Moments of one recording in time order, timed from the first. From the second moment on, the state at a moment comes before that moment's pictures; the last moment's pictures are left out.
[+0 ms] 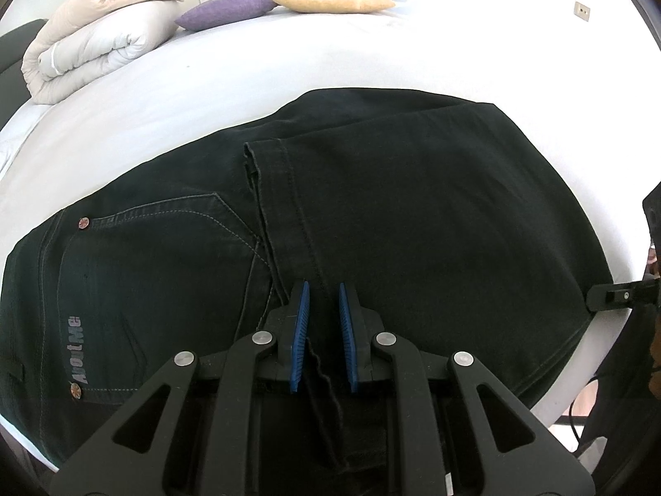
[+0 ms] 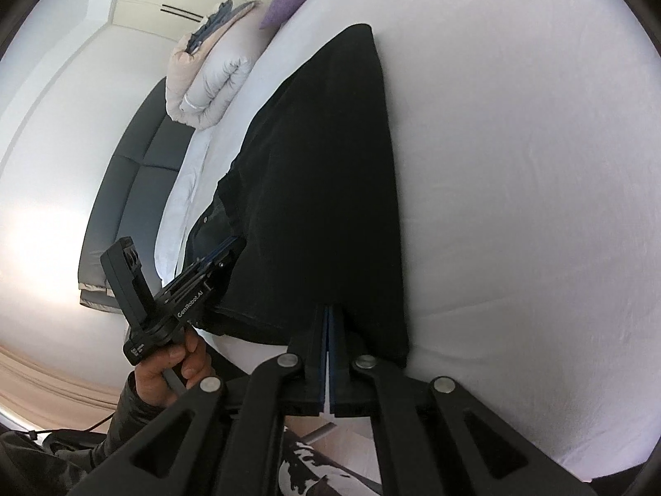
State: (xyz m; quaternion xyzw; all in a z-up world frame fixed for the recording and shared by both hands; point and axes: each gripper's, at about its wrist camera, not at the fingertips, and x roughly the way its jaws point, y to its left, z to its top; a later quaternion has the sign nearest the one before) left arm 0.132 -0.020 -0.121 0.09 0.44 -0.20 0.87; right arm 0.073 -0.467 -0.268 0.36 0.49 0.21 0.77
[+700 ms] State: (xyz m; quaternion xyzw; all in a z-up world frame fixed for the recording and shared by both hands) left arm 0.031 0.218 -0.078 -0.41 0.30 -0.10 0.86; right arm 0.073 -0.459 -0.265 0.34 0.48 0.19 0.78
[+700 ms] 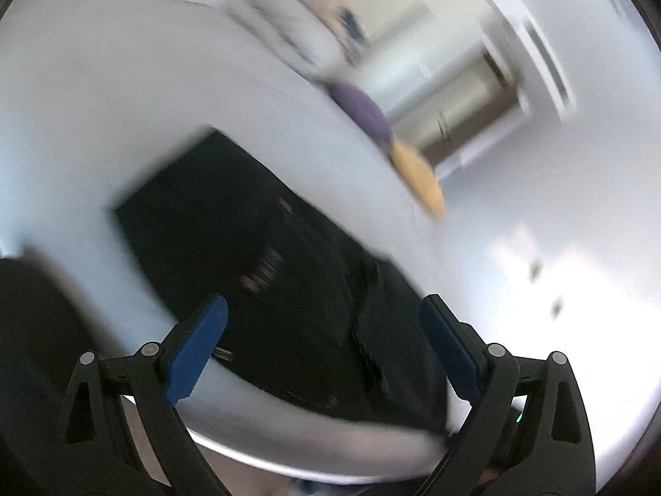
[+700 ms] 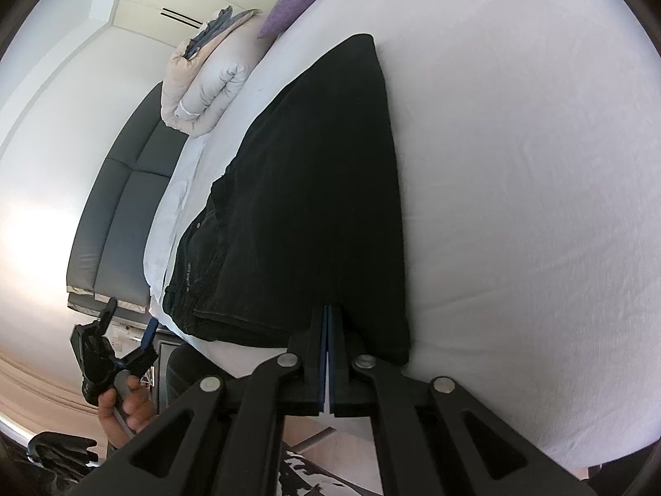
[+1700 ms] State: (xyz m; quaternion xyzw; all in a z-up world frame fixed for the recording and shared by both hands) left arm 0.068 0.267 -0.190 -0.60 0.32 -0.09 0.73; right arm 0.069 -0.468 -0.268 0.36 0.47 0.20 0.78
